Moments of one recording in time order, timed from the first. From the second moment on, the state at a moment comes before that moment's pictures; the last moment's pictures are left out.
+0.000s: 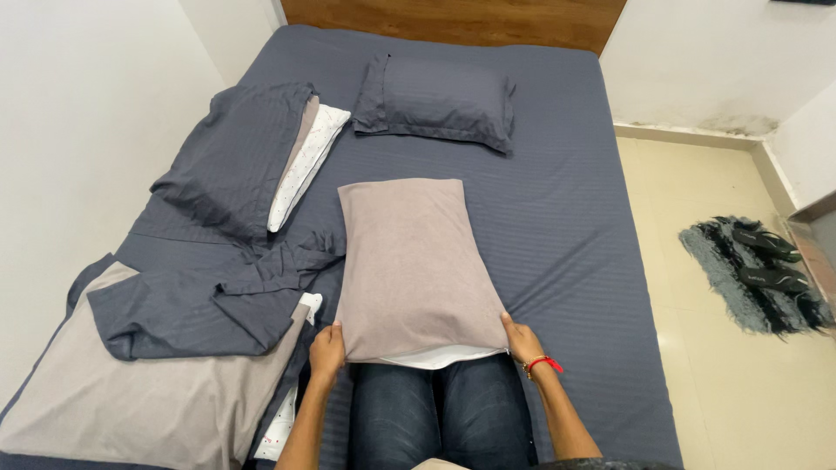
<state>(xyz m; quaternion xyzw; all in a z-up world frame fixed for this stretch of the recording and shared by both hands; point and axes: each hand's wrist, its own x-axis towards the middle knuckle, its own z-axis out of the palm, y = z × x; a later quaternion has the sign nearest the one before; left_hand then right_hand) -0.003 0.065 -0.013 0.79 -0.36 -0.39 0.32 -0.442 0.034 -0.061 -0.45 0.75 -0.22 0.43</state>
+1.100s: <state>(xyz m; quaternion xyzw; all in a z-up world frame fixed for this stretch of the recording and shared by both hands) -0.132 0.056 0.056 0.57 -0.79 0.11 0.22 -0.468 0.100 -0.061 -0.37 0.60 -0.41 0.58</state>
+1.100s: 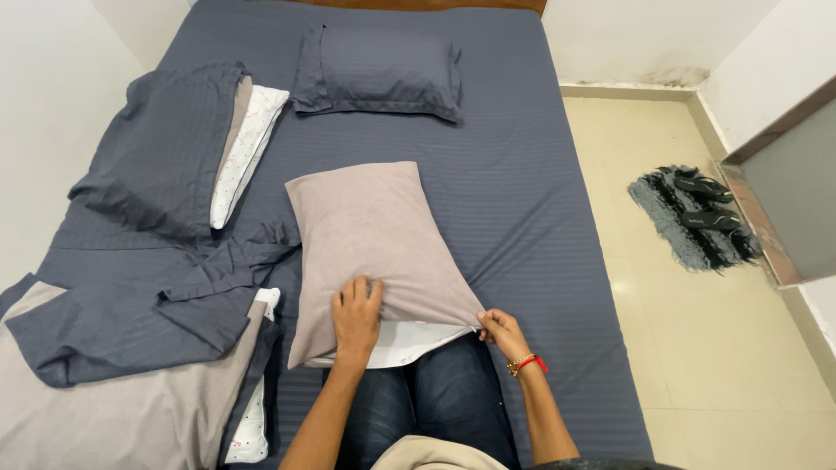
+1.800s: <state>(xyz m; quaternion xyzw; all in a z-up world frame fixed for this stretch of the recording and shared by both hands) -0.088 0.111 0.057 0.42 -0.84 -0.05 0.33 -0.440 0.100 -0.060 -0.30 0.63 -0.43 0.58</state>
